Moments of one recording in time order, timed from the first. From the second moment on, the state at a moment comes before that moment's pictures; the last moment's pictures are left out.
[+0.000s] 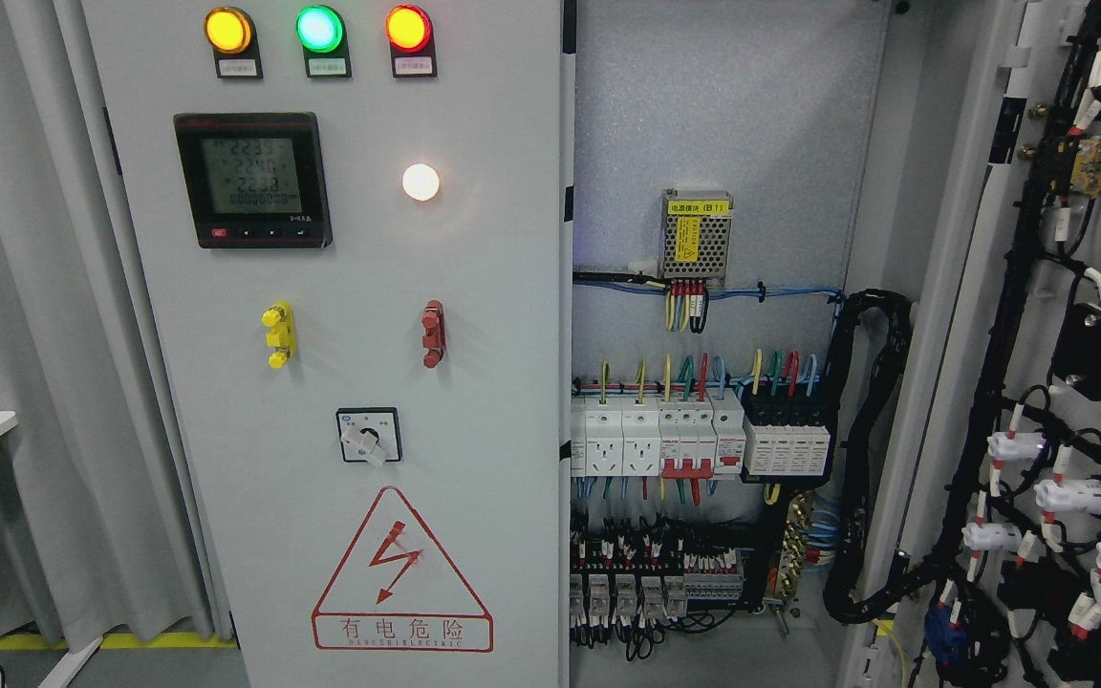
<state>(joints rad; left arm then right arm) -0.02 0.14 -0.33 -0.33 0.34 -0.03 -0.38 0.33 -0.09 0.22 -0.96 -0.15 0.01 0.04</state>
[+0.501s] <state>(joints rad) 0.00 0.06 -0.21 -0.10 0.18 -0.03 -0.23 0.37 -0.11 0.22 -1.53 -0.15 0.00 0.04</state>
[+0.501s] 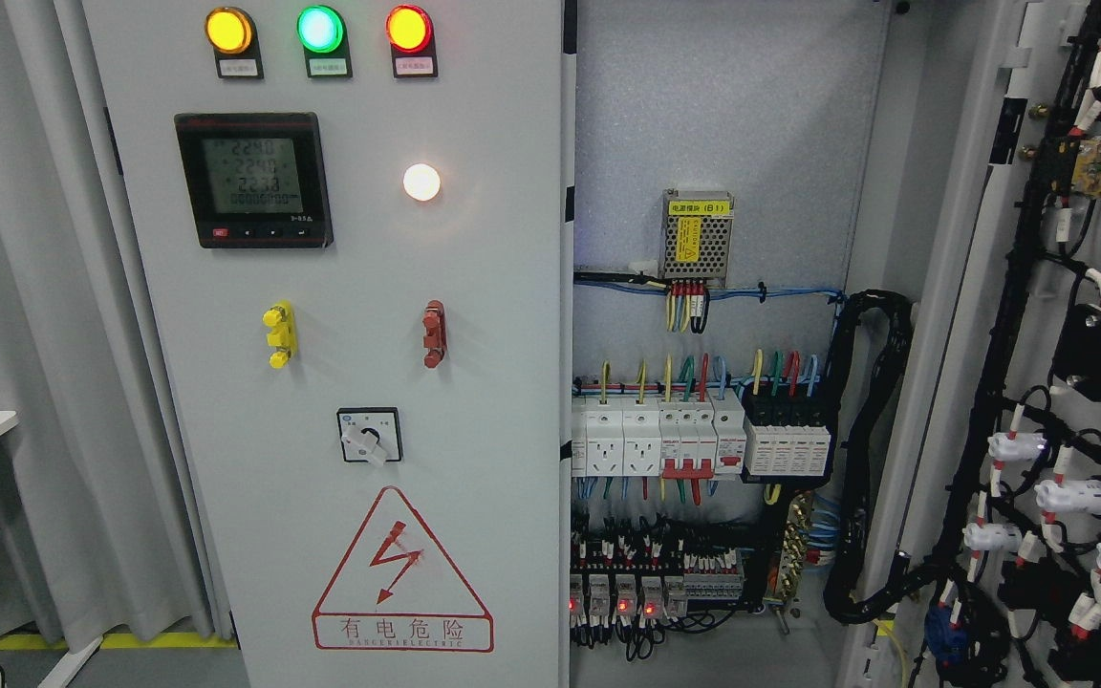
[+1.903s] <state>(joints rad) 0.00 0.00 -0.13 0.05 0.14 -0.03 -0.22 -0.08 -0.09 0.21 -1.90 -0.16 -0.02 0.09</state>
